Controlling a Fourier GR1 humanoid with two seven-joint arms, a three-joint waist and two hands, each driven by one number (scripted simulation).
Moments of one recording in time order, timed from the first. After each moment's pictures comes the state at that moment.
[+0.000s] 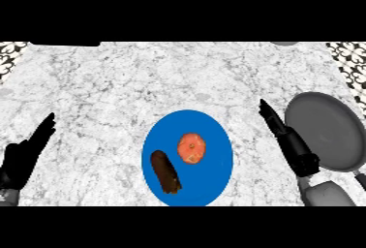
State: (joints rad) left arm 0.00 0.57 -0.11 -1.30 0.16 0.07 -0.02; right arm -0.14 -0.38 0.33 -1.37 -0.16 -0.07 -0.22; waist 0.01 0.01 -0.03
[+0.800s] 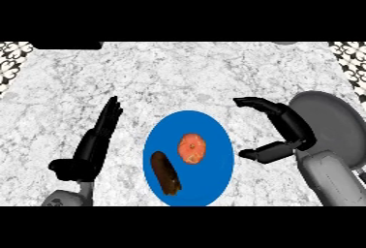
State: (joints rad) left arm -0.07 0.22 -0.25 -1.51 0.17 0.15 -0.15; right arm -0.35 -0.39 0.30 -1.28 -0.18 0.24 -0.43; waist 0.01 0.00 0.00
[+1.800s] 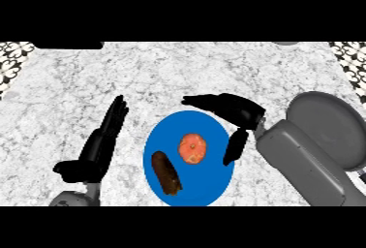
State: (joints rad) left arm -0.07 0.17 -0.26 -1.55 0.13 0.16 -0.12; right arm -0.68 -0.34 0.58 -1.22 0.27 0.36 -0.11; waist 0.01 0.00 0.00
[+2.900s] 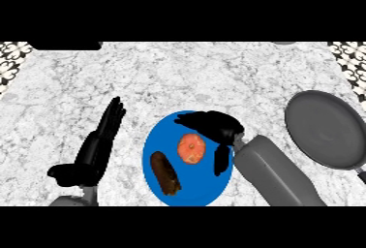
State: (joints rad) left arm -0.03 0.12 -0.20 -1.59 0.08 0.10 -0.09; right arm -0.59 -0.16 0.54 -1.13 0.66 0.44 -0.06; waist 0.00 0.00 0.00
